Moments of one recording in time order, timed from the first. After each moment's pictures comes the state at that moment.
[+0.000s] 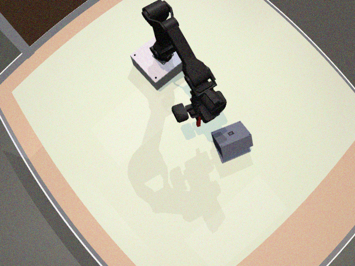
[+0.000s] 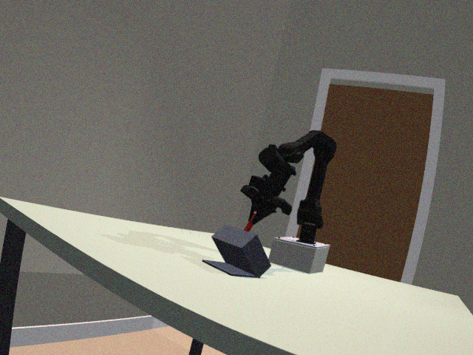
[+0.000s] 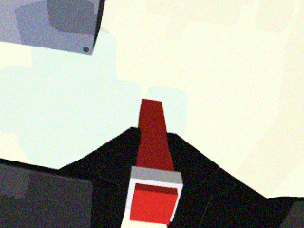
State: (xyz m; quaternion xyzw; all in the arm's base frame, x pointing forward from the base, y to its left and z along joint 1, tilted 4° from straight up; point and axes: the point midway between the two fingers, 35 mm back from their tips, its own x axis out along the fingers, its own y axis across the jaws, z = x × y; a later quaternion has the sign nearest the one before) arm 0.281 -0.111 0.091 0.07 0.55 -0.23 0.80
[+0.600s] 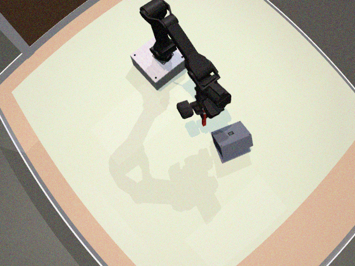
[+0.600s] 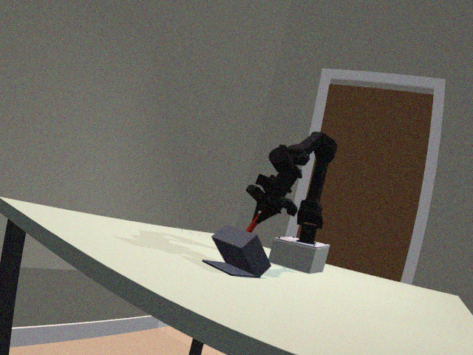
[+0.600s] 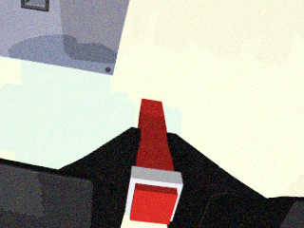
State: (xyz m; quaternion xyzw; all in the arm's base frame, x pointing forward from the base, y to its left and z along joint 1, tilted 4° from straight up) arm 0.290 -0.093 0.095 0.06 0.51 -0.24 0.82
